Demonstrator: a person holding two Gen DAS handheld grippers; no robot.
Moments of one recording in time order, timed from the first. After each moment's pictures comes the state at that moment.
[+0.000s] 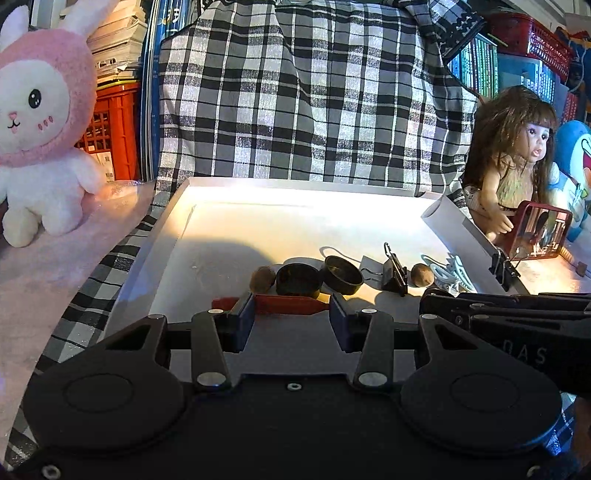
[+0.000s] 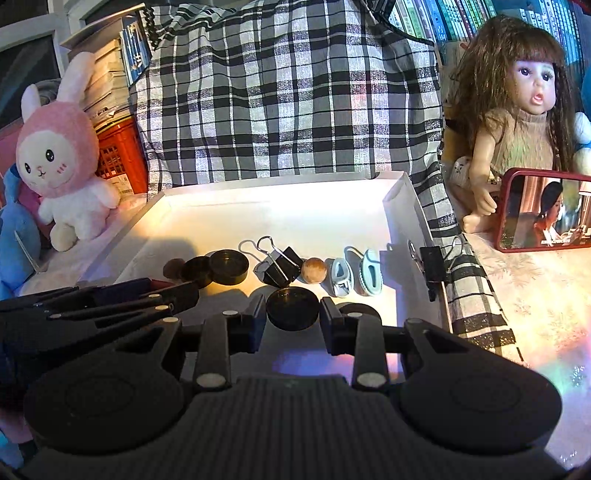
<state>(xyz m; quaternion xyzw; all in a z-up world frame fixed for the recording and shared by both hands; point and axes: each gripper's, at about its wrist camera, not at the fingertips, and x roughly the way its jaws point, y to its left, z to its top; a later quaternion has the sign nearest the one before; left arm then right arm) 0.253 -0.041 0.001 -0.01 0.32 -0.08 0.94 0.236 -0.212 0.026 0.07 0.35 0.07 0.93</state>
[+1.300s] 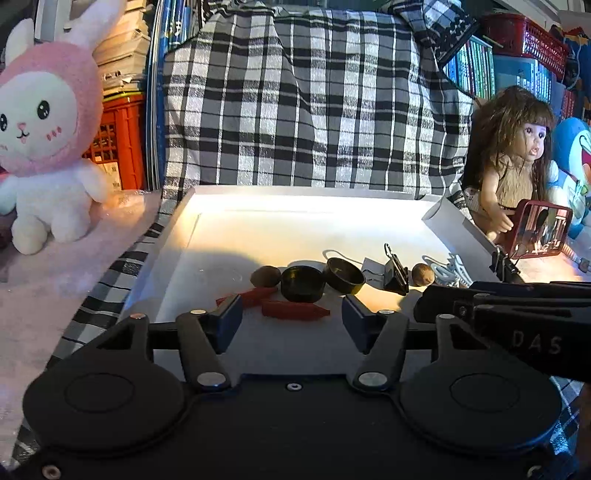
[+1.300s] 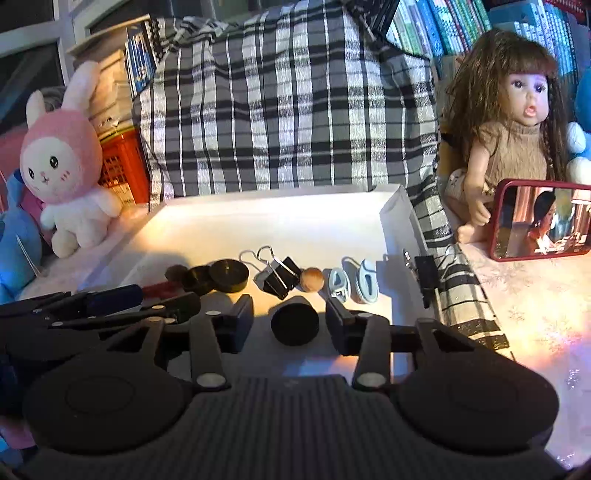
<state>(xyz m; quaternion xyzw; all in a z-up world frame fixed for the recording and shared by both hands) 0.240 -0.041 0.006 0.00 0.30 -0.08 0.95 0.226 -0.214 0.032 0.06 0.32 0.06 0.94</state>
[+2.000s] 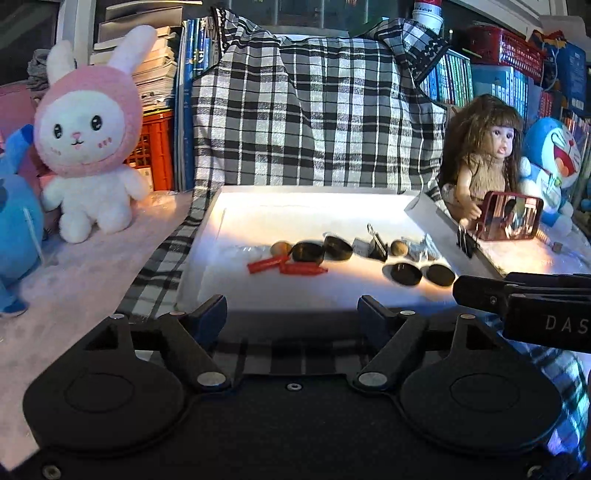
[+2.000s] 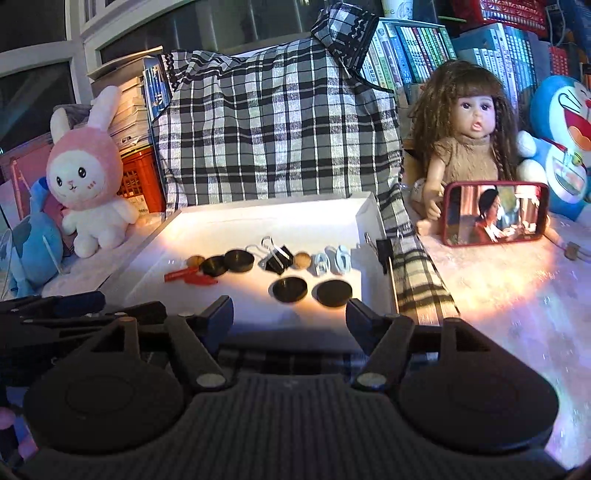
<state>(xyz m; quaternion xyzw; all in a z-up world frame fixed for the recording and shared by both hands) 0.158 -0.023 0.033 0.01 0.29 -0.07 0.95 0.145 -0.221 0.054 0.07 0.29 0.05 0.95</state>
